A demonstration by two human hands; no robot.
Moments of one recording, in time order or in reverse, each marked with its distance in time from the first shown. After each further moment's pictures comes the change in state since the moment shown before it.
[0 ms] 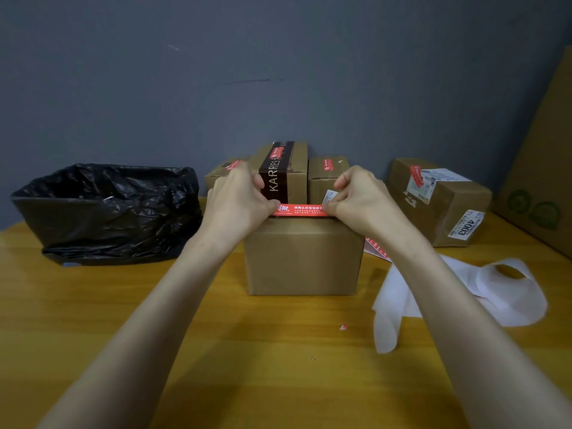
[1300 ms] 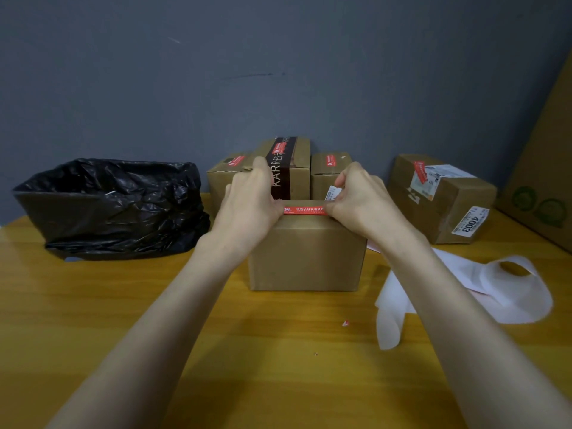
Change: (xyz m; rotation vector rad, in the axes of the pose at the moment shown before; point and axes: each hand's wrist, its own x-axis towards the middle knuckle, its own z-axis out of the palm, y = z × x) left_hand 0.003 -0.007 0.017 0.111 0.032 0.174; right_hand -0.001 -0.004 0.007 -0.137 0.009 0.028
